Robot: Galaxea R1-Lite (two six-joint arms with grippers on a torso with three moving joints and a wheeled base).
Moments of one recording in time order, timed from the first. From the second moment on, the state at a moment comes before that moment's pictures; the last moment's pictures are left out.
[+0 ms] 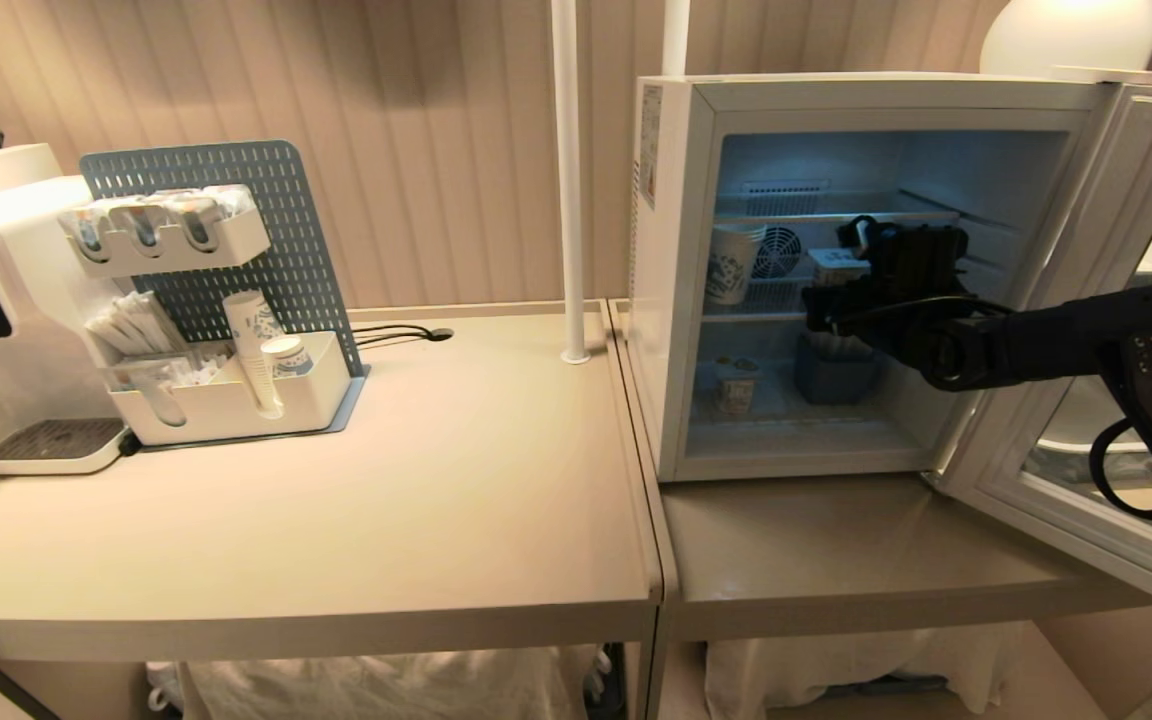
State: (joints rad) left arm 0.00 0.00 0.00 0.00 0.00 -0.03; right arm 0.09 2.40 -1.74 -0.38 -0.16 -0.06
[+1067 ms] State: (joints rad) left arm 0.00 0.00 0.00 0.00 0.00 -0.03; right arm 0.10 2.36 -1.66 -0.40 -0.15 -0.06
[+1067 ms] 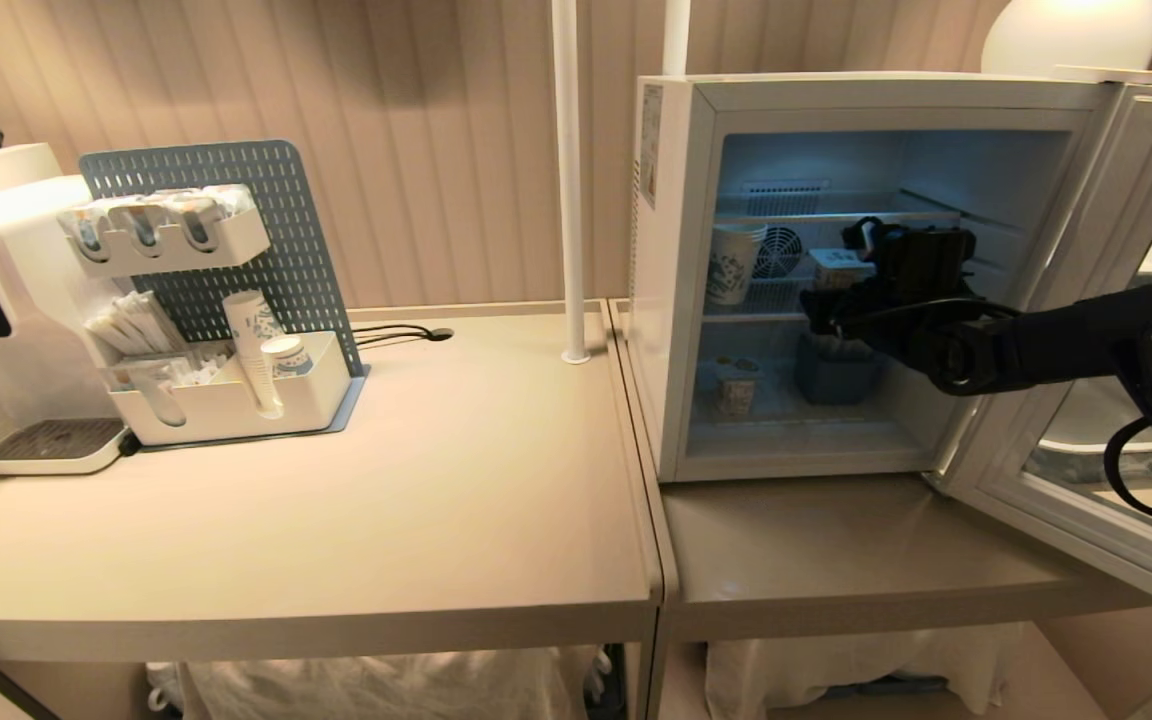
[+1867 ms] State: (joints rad) left arm 0.00 0.00 0.00 0.00 0.00 -0.03; right arm 0.11 2.14 -1.42 -0.42 -0.14 -0.06
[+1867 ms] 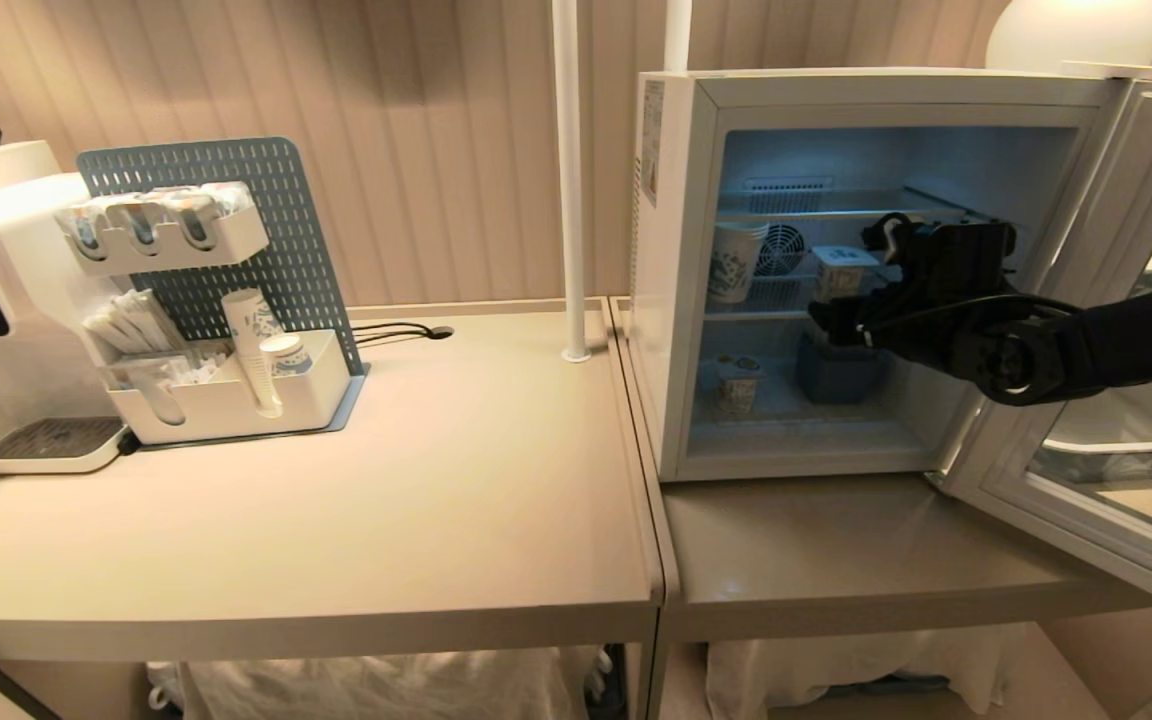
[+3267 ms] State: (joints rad) left arm 0.00 0.00 0.00 0.00 0.00 -0.03; right arm 0.11 1.46 -0.74 -0.51 -0.06 -0.05
